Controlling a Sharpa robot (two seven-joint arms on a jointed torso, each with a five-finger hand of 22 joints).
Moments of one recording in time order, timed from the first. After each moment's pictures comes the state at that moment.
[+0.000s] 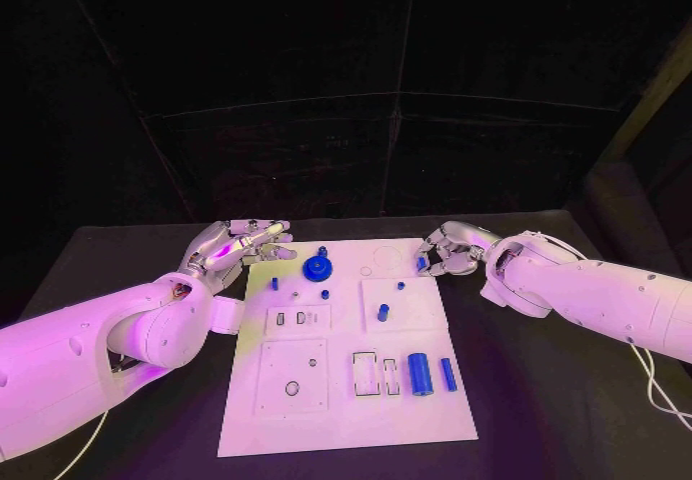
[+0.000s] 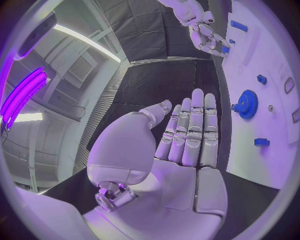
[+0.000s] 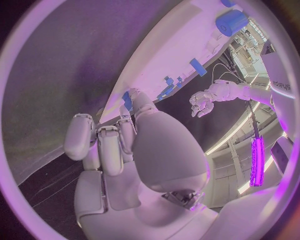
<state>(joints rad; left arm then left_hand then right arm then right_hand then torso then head) 1.17 -0.87 0.00 1.54 -0.04 -0.27 0.42 1.21 -0.02 0.48 -0.02 0.06 0.99 0.20 0.08 0.07 1.16 0.14 0.08 0.07 1.21 0.08 0.18 0.34 0.18 0.96 0.20 0.31 0.12 1.19 -0.84 -0.02 1.25 -1.21 -0.27 0.09 1.49 0.01 -0.05 0.03 0.28 0.98 0.15 0.14 0.07 1.39 0.06 1.32 1.33 1.47 -0.01 1.49 1.31 0.10 1.33 0.09 1.39 1.12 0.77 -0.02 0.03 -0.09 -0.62</state>
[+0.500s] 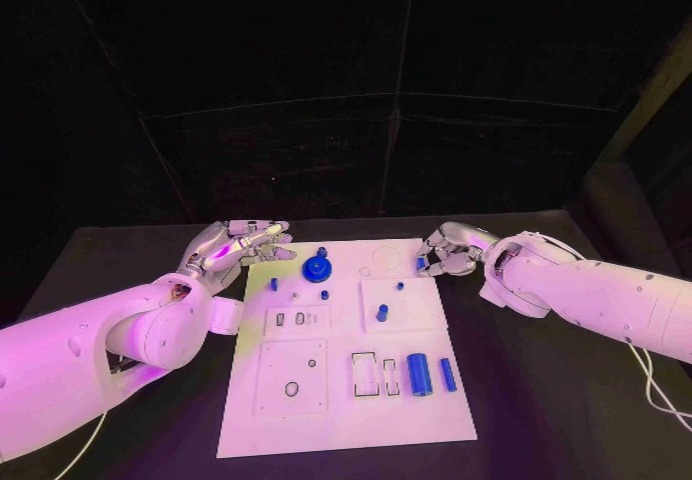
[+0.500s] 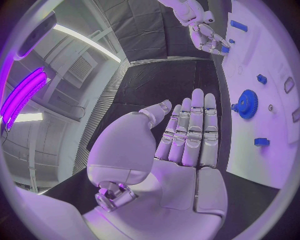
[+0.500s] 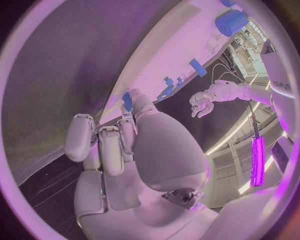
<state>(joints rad) 1.17 -0.87 0.00 1.54 -0.04 -0.27 0.42 1.21 -0.02 0.48 -0.02 0.06 0.99 0.20 0.08 0.07 1.16 0.14 0.08 0.07 1.21 0.08 0.18 0.34 0.18 0.96 0.20 0.31 0.12 1.19 -0.84 -0.02 1.25 -1.21 -0.27 0.09 1.47 0.03 -0.02 0.02 0.26 1.05 0.12 0.15 0.07 1.39 0.06 1.33 1.35 1.47 -0.03 1.50 1.31 0.10 1.34 0.08 1.39 1.14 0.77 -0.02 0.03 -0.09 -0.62</state>
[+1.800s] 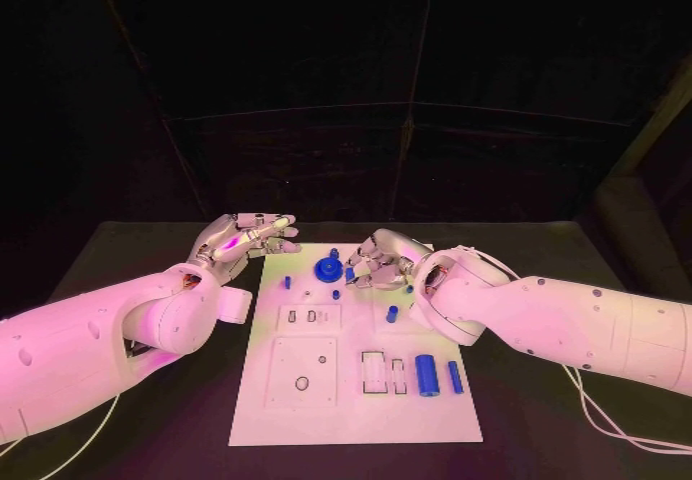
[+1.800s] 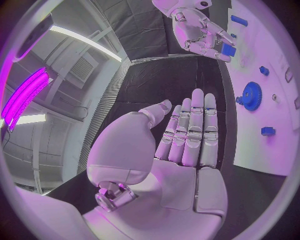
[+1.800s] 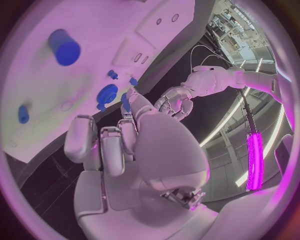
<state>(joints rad) 1.17 -0.86 0.00 1.50 -0.04 -0.27 0.42 1.21 -0.02 0.49 -0.02 0.06 0.99 0.21 0.08 0.07 1.16 0.14 0.08 0.07 1.21 0.08 0.17 0.34 0.18 0.96 0.20 0.31 0.12 1.19 -0.66 -0.02 1.53 -1.18 -0.41 -0.22 1.44 0.06 0.12 -0.05 0.18 1.07 0.12 0.14 0.06 1.40 0.05 1.34 1.34 1.47 -0.04 1.50 1.31 0.10 1.34 0.07 1.40 1.14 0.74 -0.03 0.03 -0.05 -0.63</state>
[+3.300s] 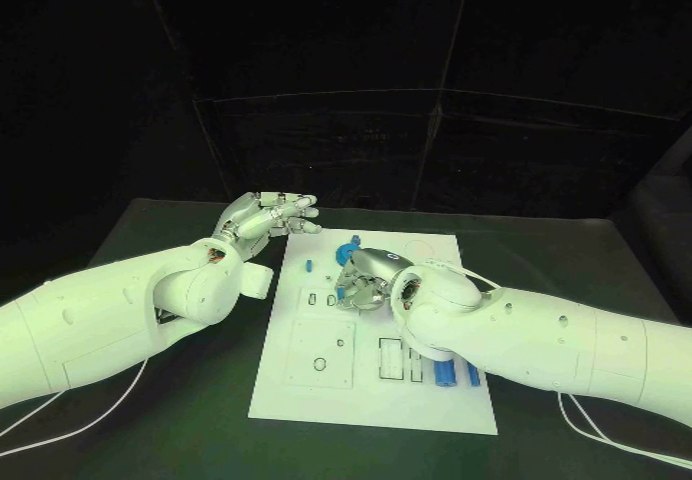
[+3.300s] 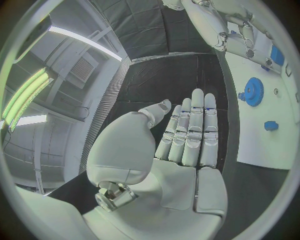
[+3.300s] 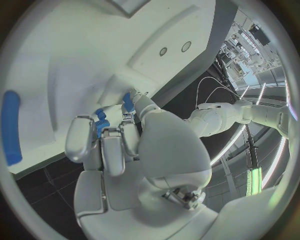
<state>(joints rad) 1.17 -0.86 0.00 1.48 -0.04 -0.27 0.42 1.21 -0.03 0.49 -0.02 0.06 0.99 0.21 0.08 0.07 1.16 0.14 0.08 0.07 1.21 0.08 0.17 0.34 0.18 0.96 0.20 0.31 0.12 1.13 -0.51 -0.02 1.48 -1.46 -0.29 -0.40 1.37 0.02 0.19 -0.02 0.16 1.08 0.12 0.13 0.07 1.42 0.03 1.33 1.31 1.47 -0.04 1.50 1.31 0.10 1.34 0.07 1.40 1.13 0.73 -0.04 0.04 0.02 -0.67</state>
